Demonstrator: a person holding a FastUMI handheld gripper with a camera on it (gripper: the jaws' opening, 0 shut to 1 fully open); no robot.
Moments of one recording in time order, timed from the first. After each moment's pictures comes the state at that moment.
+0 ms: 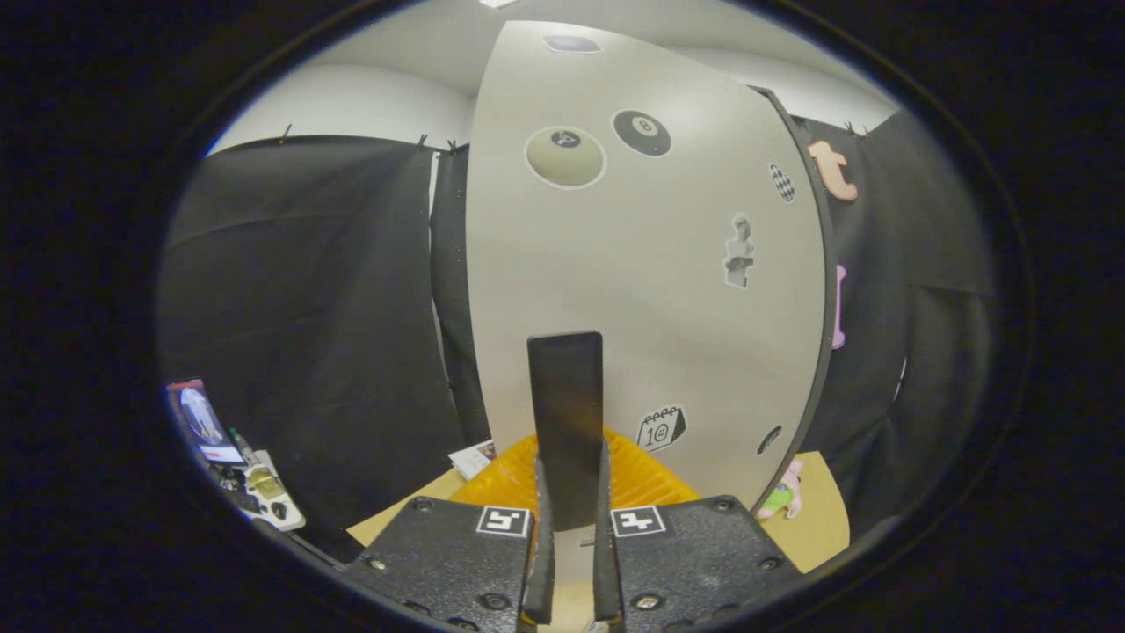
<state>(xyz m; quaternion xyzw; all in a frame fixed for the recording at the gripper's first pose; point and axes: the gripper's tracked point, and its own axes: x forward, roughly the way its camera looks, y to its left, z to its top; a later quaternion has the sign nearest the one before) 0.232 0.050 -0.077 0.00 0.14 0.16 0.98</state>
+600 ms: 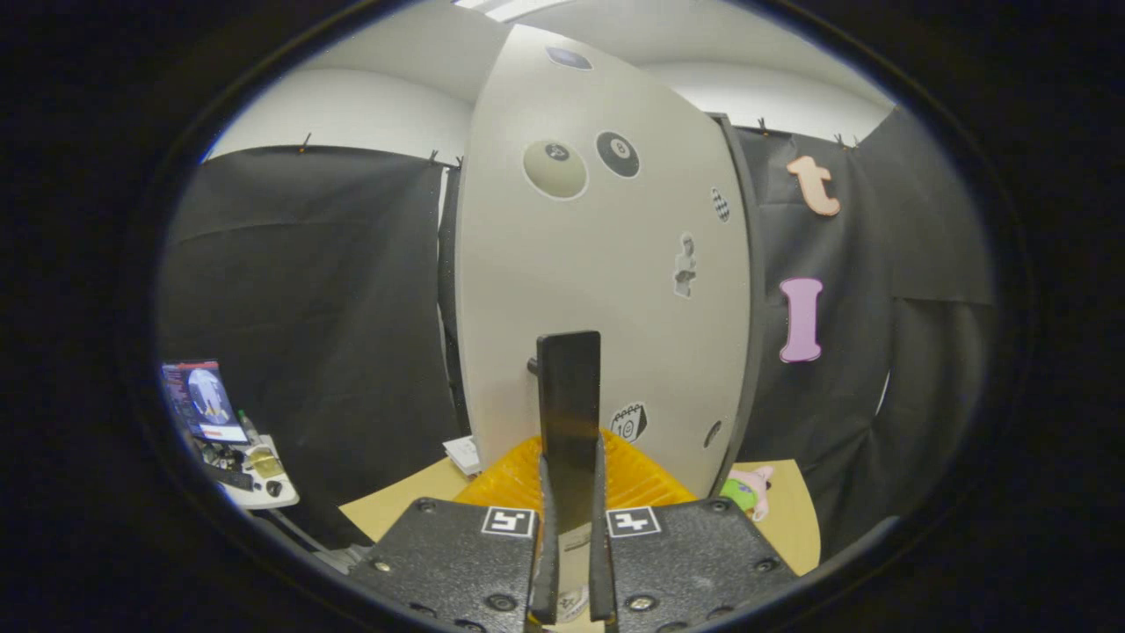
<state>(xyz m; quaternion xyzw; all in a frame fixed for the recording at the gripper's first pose) 0.199 -0.001 -0.071 -0.01 0.12 0.16 0.98</state>
